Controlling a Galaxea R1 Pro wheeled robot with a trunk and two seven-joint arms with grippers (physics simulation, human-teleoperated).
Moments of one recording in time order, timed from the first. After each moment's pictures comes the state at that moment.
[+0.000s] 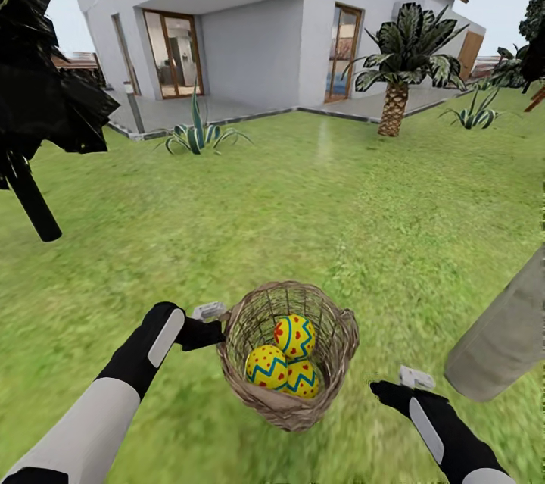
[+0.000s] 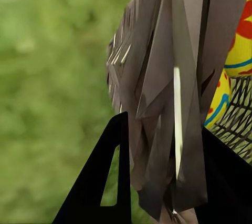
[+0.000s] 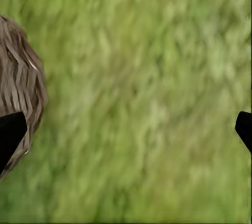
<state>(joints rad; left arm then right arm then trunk) -0.73 0.02 -0.12 -0.84 0.52 1.02 0.06 -0.47 -0.13 -0.07 -0.67 -0.28 0.42 -0.04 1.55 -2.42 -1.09</state>
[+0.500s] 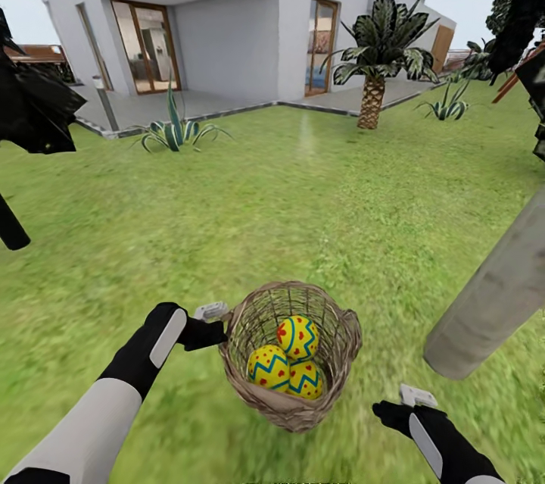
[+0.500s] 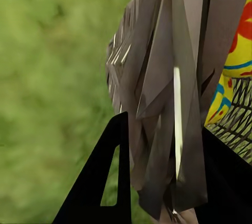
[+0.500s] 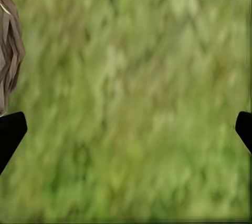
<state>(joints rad) -0.73 0.01 -0.13 -0.85 0.52 1.01 0.05 -0.47 -0.12 -0.07 -0.56 -0.25 0.41 -0.04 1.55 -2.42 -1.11</state>
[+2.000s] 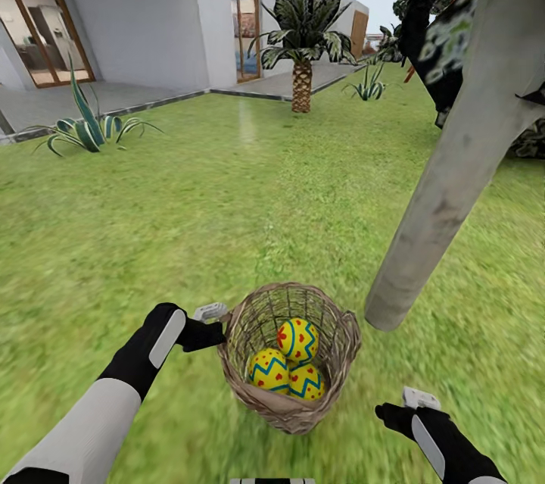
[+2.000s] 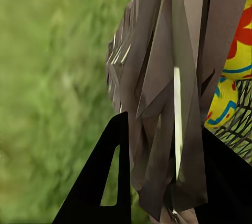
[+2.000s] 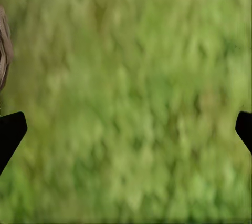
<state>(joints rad) -0.73 0.02 -0.13 -0.84 0.51 1.01 0.05 -0.47 -0.13 -0.07 -0.55 -0.25 0.41 -0.04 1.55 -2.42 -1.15</state>
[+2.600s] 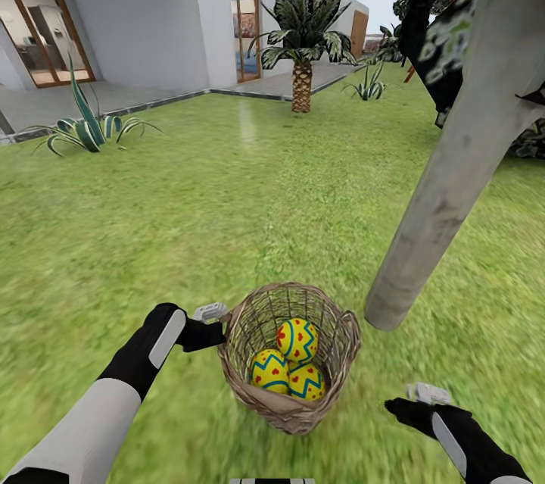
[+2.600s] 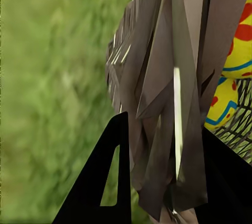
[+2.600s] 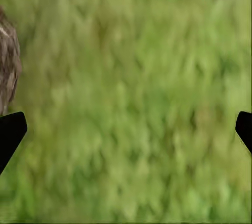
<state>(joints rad) -0.73 0.02 -0.13 -0.84 0.52 1.01 0.05 -0.47 -0.21 -0.07 -0.56 -0.27 0.42 0.10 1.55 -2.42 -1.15</state>
